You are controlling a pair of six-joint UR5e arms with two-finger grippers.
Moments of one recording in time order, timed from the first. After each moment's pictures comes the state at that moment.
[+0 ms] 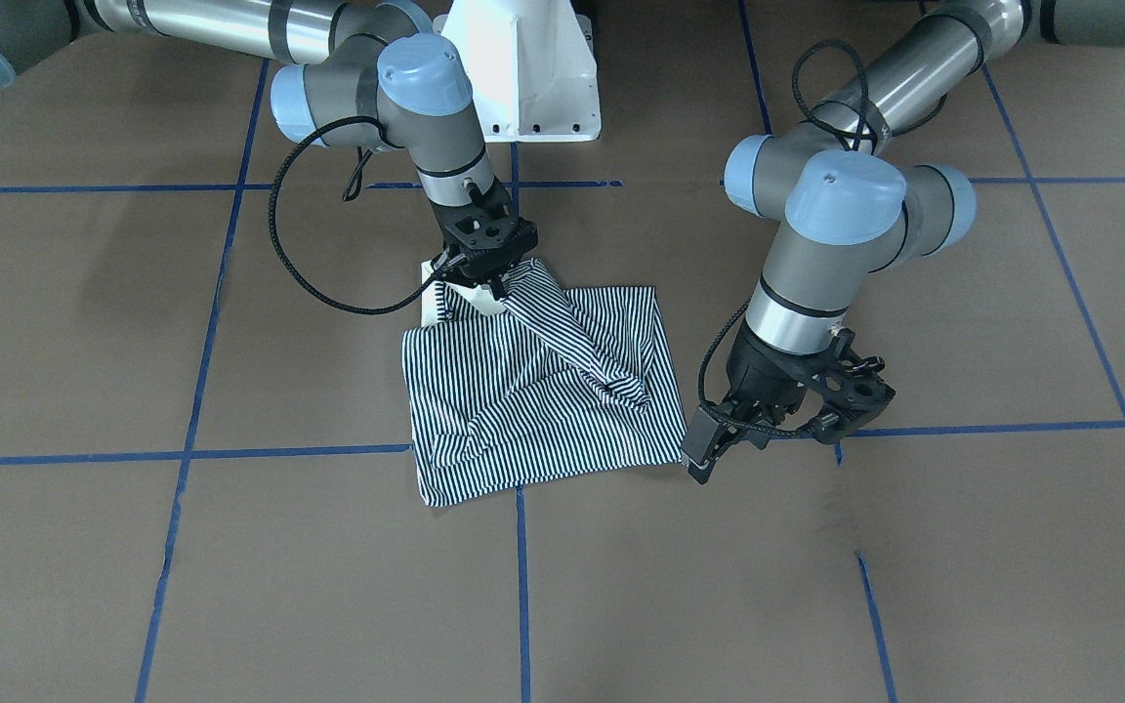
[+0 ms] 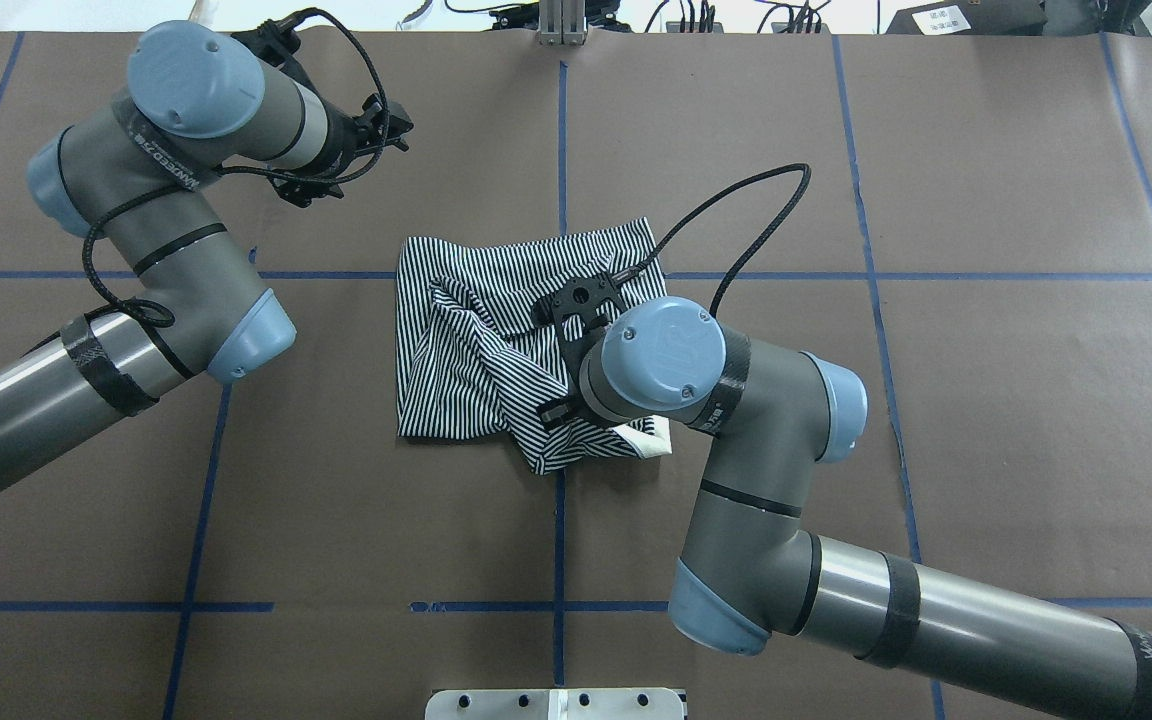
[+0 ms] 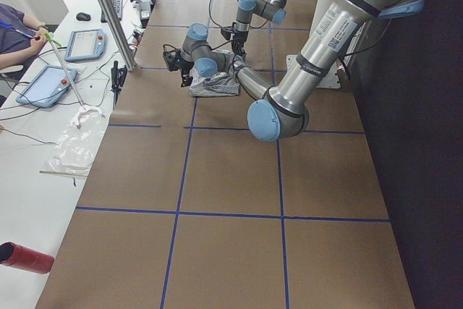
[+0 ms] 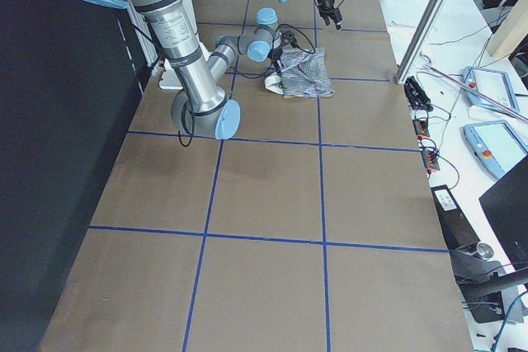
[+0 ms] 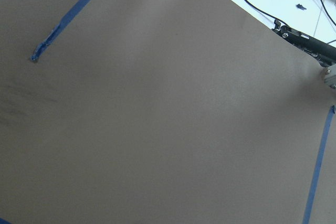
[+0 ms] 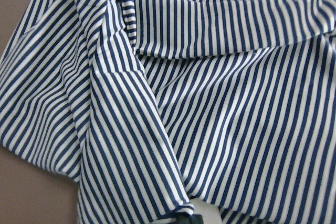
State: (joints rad) left arm -0.82 -2.22 -1.44 -2.05 -1.81 -1.63; right arm 0.43 -0.91 1.62 -1.33 1.72 0.87
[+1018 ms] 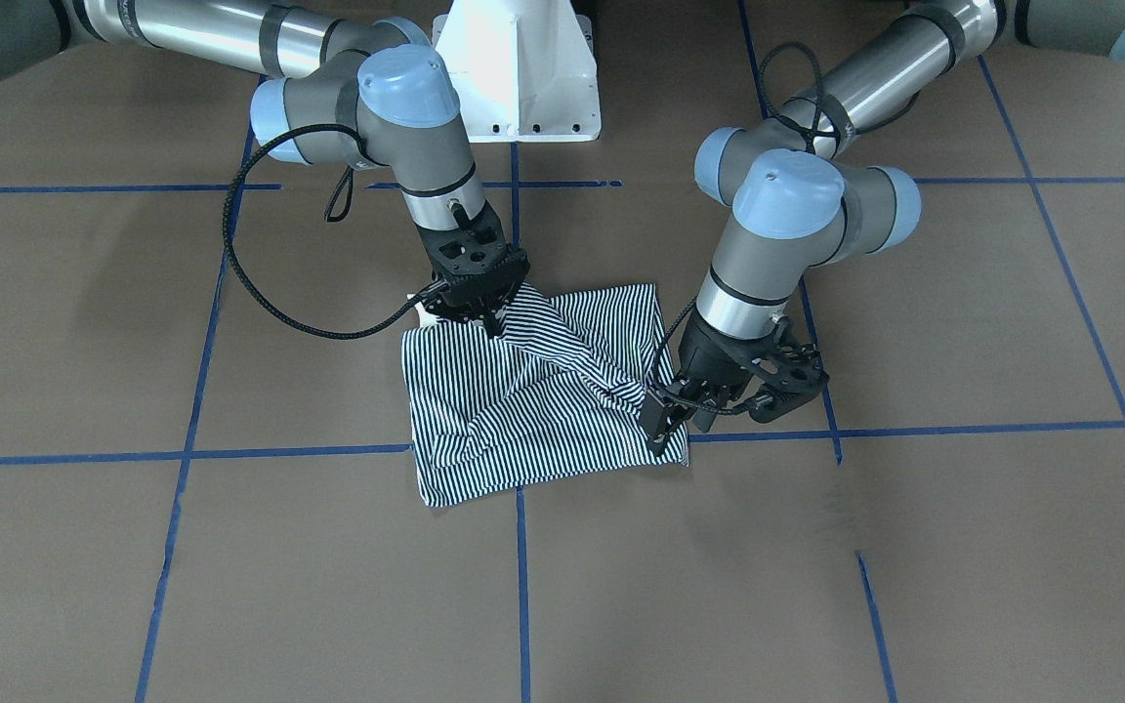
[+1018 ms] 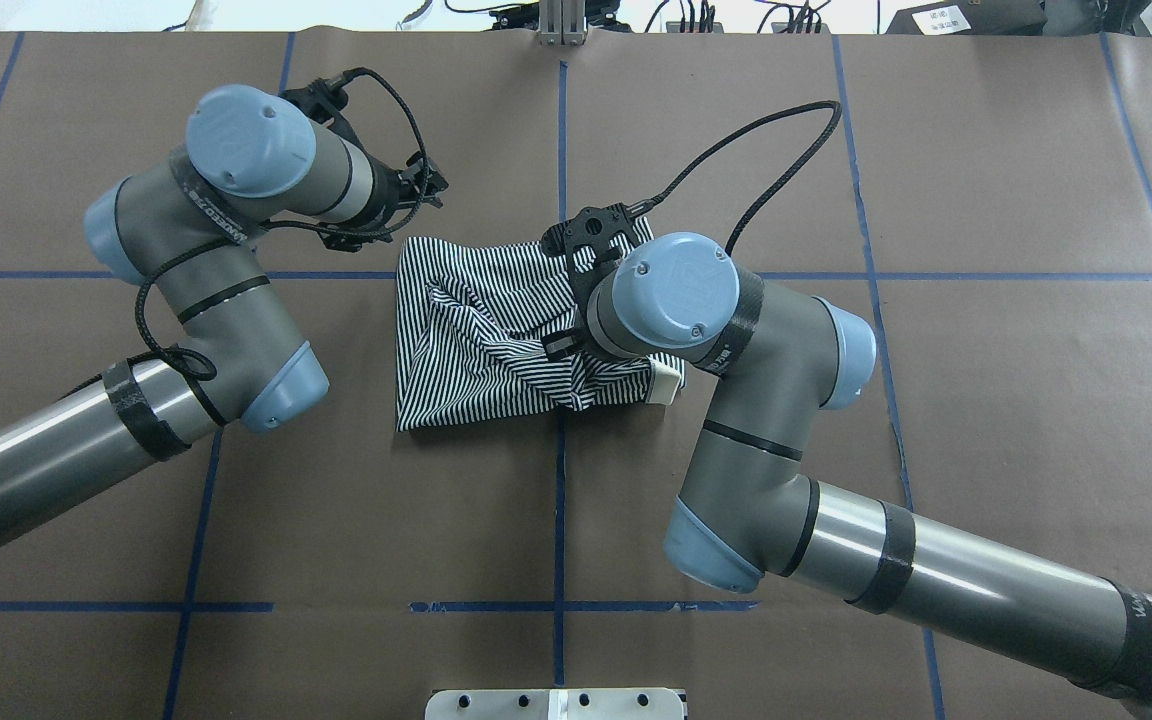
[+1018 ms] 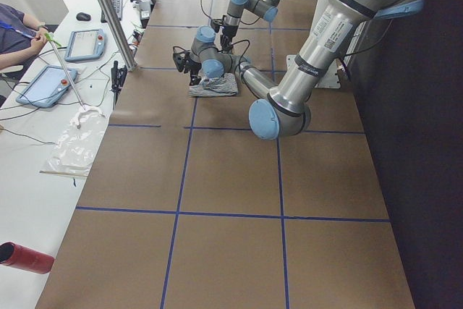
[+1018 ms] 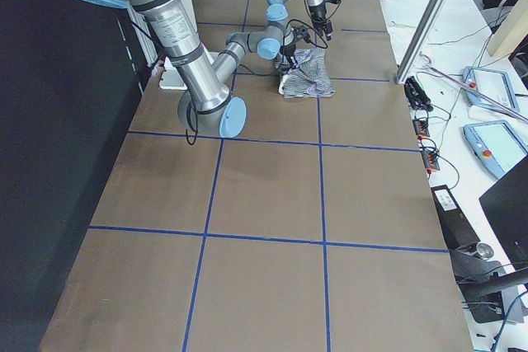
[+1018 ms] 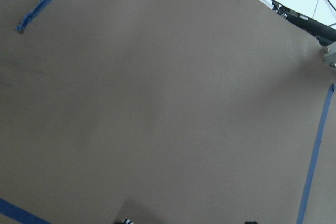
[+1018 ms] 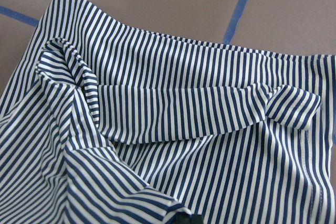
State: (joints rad) left arm -0.72 -2.22 -1.43 -2.07 -1.80 -1.67; right arm 0.50 -0.87 1.58 -1.30 1.69 0.87
